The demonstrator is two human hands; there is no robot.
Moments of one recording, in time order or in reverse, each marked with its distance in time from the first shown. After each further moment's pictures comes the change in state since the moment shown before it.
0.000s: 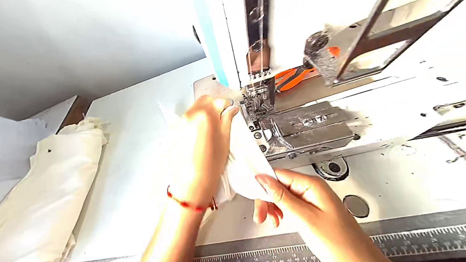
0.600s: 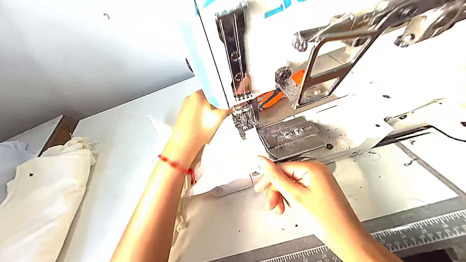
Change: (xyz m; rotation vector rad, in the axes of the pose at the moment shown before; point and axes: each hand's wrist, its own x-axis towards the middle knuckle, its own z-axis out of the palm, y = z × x) left_hand 0.053 -0.024 0.017 -0.392 -0.222 -0.028; right_hand 0.016 -0.012 -0.016 -0.385 0.228 -0.019
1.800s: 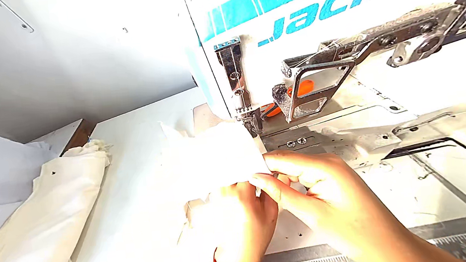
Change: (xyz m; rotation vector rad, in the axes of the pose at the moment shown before) left_hand -0.109 0.051 0.072 0.140 0.576 0.111; right_hand 0.020 -0.028 -0.015 0.012 -0.165 -0.463
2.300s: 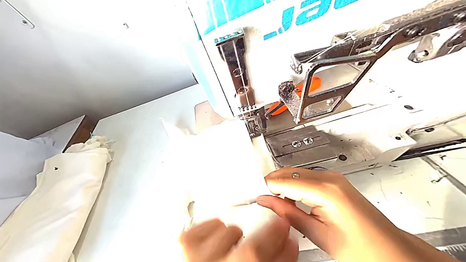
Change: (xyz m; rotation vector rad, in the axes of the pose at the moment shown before) left_hand 0.007 -0.027 -0.082 -0.081 -0.353 0.620; right_hand -0.017 0.022 -0.006 -0.209 -0.134 -0.160
